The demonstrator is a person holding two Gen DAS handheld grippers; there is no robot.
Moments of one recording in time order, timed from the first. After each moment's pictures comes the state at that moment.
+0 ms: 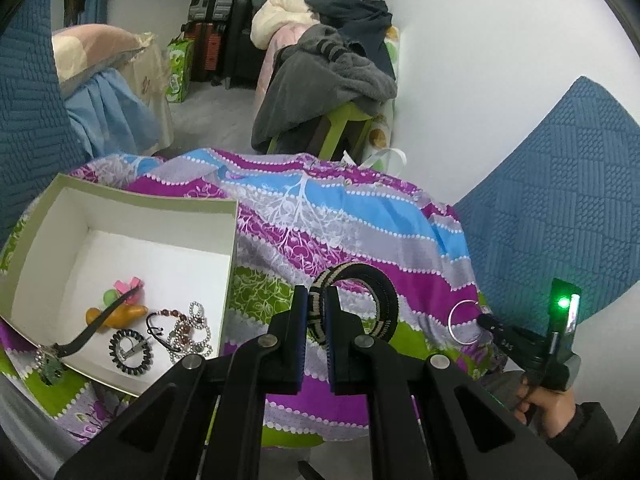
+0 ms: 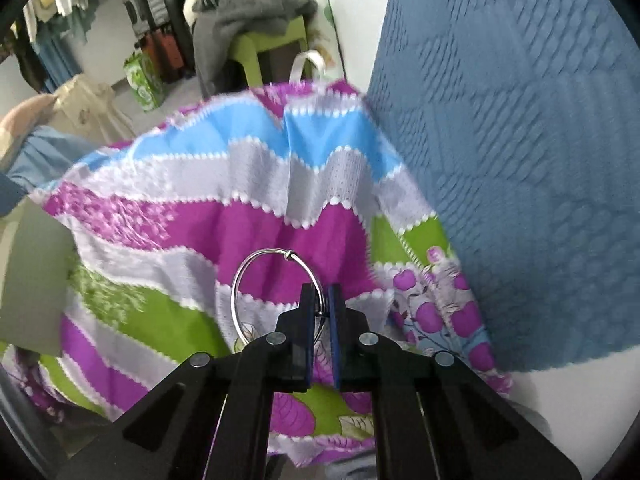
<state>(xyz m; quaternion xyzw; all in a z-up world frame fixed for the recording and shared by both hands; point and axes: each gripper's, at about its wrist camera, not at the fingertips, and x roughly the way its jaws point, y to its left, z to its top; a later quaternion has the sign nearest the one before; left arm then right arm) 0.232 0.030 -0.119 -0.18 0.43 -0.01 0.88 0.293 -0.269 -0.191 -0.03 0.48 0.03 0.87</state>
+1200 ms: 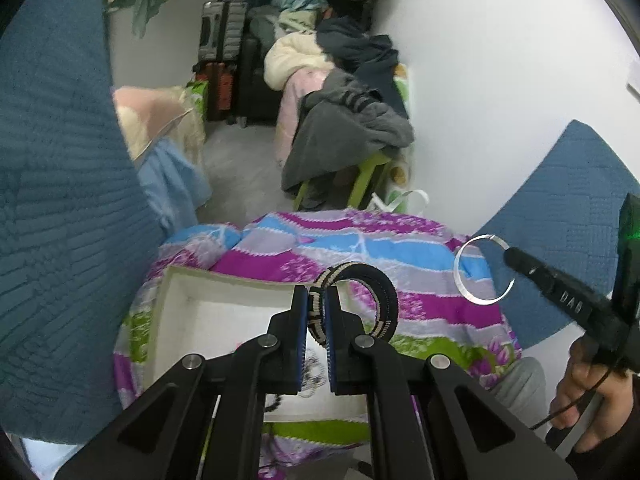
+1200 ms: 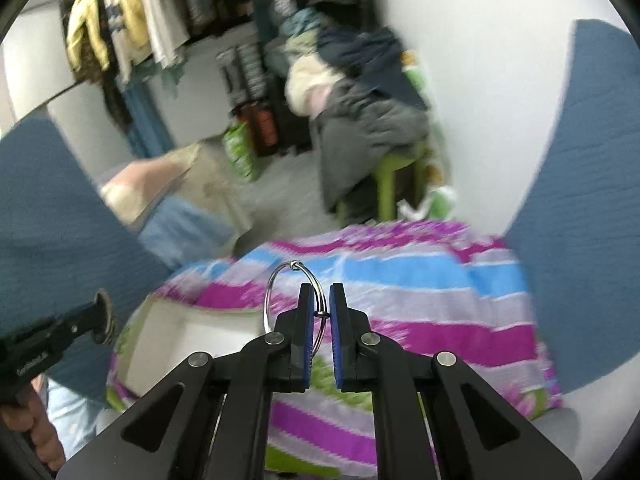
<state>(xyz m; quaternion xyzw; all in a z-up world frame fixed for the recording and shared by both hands) 0.204 0.172 -0.033 -0.14 0.41 0.00 0.90 0.253 -0.036 -0.037 -0.01 0.38 0.15 0.91</state>
